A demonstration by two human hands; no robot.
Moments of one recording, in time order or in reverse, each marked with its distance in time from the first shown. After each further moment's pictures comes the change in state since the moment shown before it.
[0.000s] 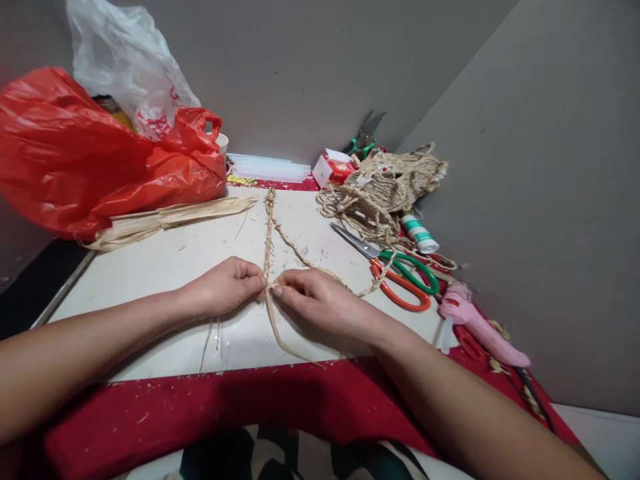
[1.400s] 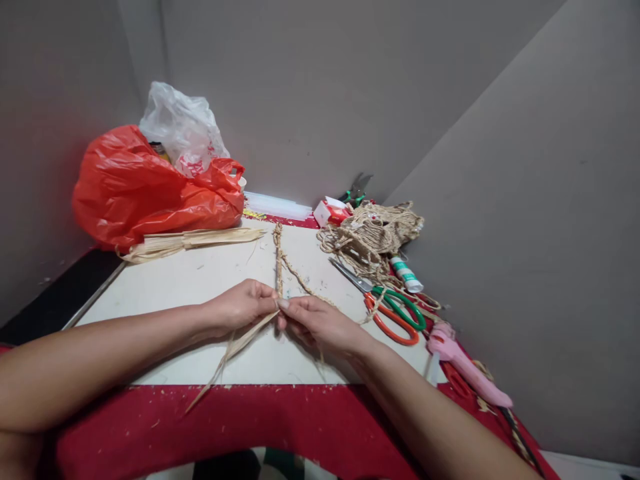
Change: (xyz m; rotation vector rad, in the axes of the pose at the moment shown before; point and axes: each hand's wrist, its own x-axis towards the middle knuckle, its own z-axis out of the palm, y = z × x) left_hand -0.009 0.002 0.009 -0.390 -0.149 0.087; right_hand 0.006 0.009 0.017 0.696 -0.191 0.110
